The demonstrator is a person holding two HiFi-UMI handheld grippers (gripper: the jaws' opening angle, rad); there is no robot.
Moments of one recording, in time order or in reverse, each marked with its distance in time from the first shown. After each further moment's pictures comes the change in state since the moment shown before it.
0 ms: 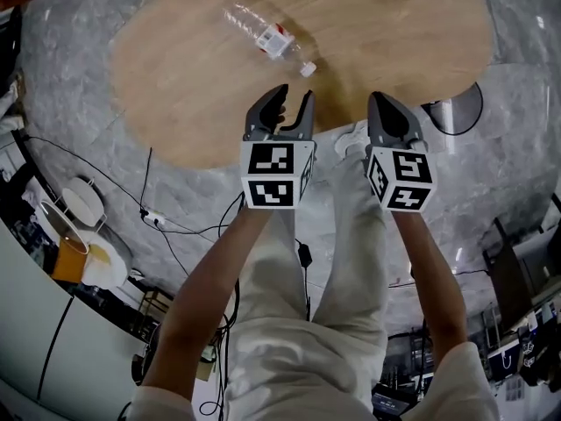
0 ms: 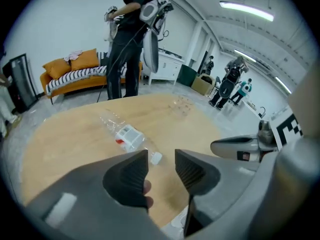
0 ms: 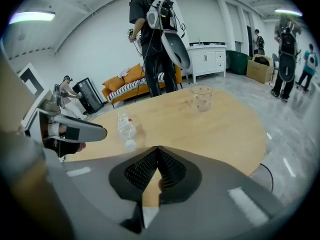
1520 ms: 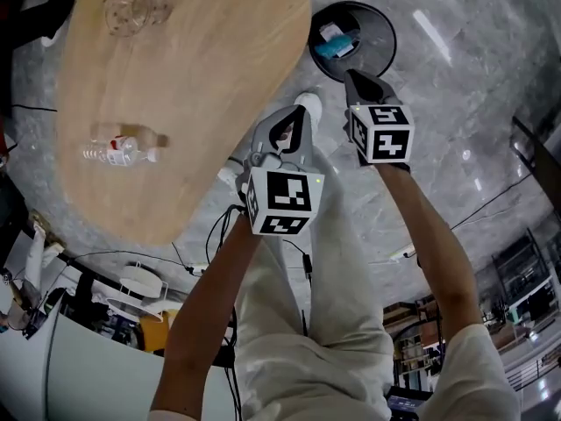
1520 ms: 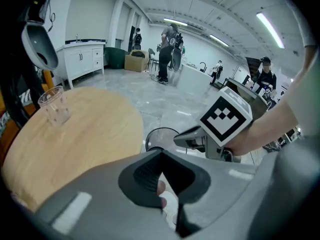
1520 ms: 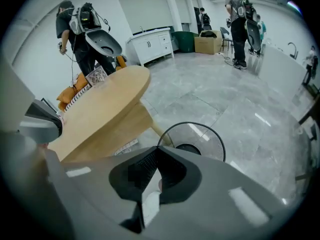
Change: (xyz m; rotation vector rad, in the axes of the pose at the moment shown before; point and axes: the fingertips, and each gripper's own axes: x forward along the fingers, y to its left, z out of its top) left arm 0.130 -0.321 -0.052 0.632 0.202 -0.408; right arm -0.046 -0.300 -0.156 0.401 0.098 -0.255
